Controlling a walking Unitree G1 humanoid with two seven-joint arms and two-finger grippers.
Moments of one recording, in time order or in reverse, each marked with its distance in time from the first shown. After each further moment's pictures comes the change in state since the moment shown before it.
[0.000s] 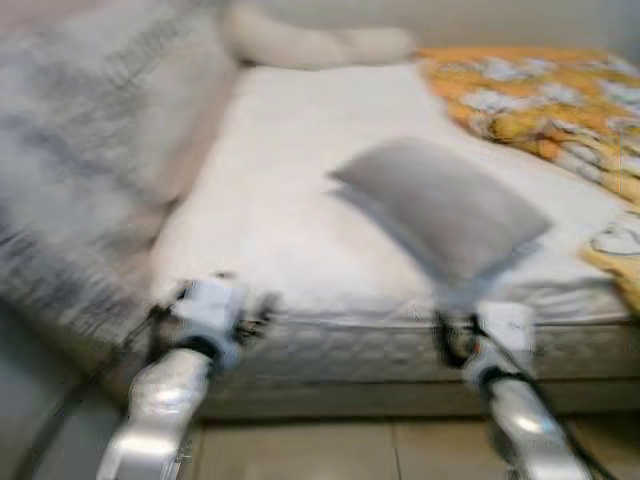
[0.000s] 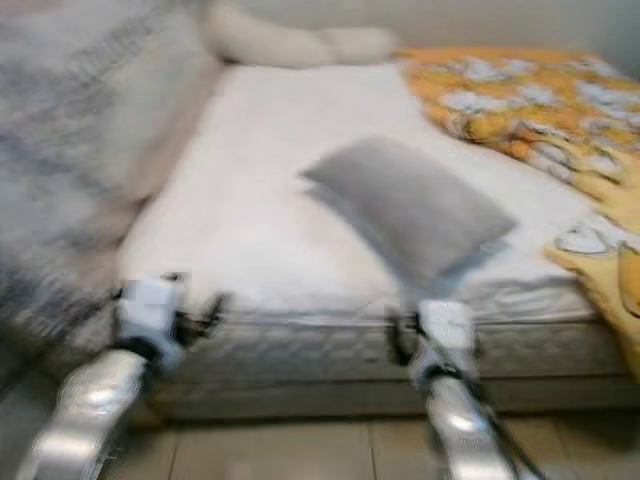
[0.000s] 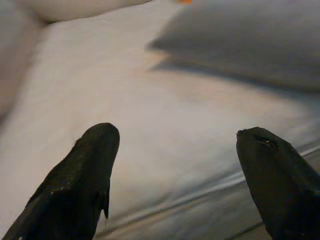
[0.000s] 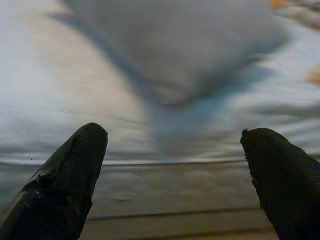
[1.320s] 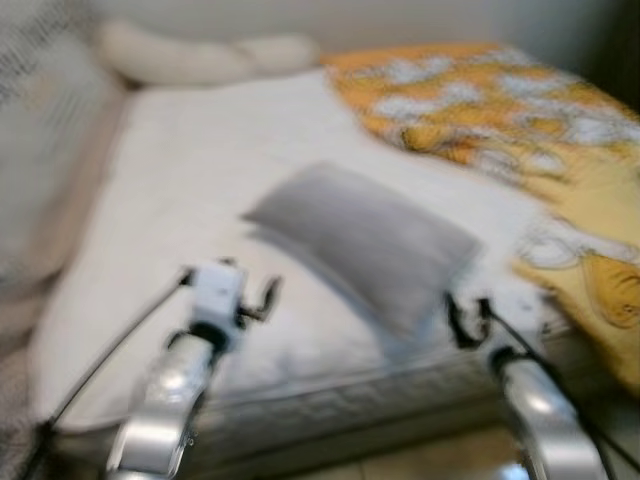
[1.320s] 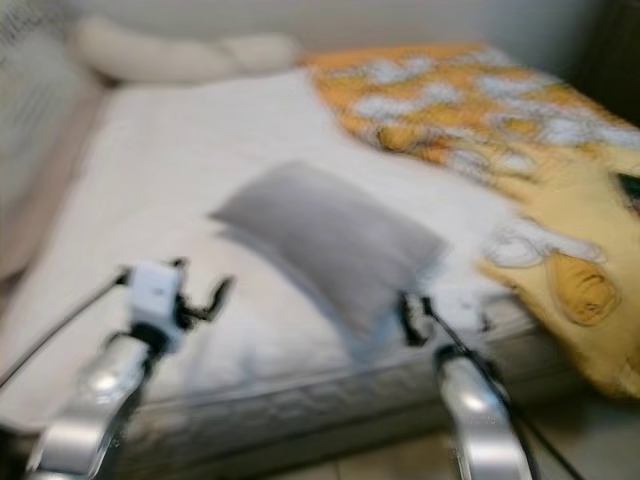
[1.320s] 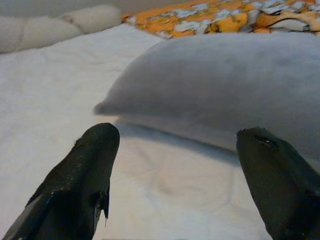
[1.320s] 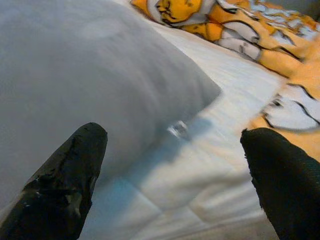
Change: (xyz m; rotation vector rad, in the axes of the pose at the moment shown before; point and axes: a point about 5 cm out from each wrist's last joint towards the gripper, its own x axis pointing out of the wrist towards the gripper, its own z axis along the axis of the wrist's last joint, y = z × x) left arm 0.007 0.007 0.011 -0.006 -0.041 0.047; right arm 0.016 -0.008 0.018 -0.051 -0.092 0.035
